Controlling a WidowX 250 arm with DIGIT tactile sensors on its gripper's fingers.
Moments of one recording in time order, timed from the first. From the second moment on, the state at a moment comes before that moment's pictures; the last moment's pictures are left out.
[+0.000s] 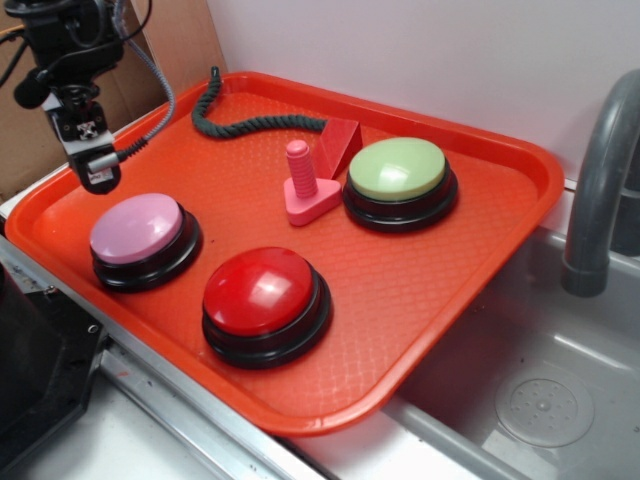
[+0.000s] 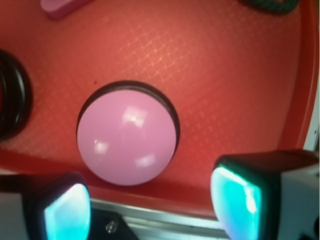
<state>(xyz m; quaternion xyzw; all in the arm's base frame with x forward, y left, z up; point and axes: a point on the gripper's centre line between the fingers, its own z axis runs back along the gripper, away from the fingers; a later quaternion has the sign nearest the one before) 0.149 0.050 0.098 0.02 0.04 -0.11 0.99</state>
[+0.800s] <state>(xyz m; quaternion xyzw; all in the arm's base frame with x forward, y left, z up) 0.152 0.050 0.118 0.04 0.03 -0.10 0.99</state>
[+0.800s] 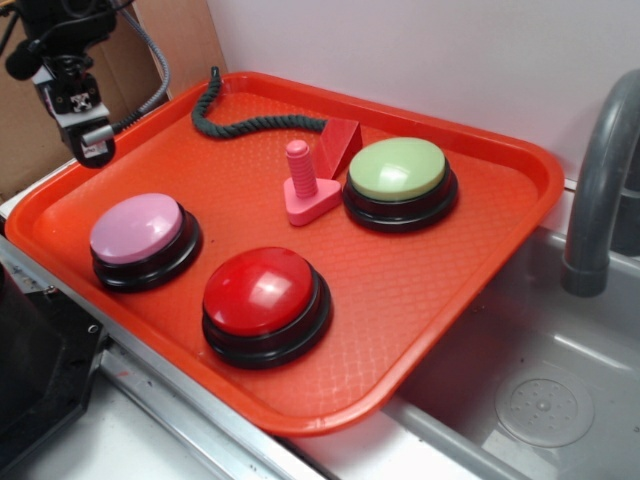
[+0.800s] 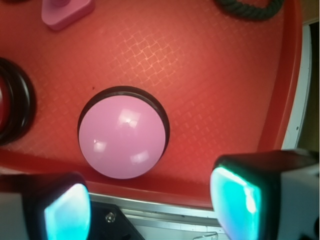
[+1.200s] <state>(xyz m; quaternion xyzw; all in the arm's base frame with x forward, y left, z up) 0.150 0.050 0.126 0.04 0.03 -0.09 0.99</state>
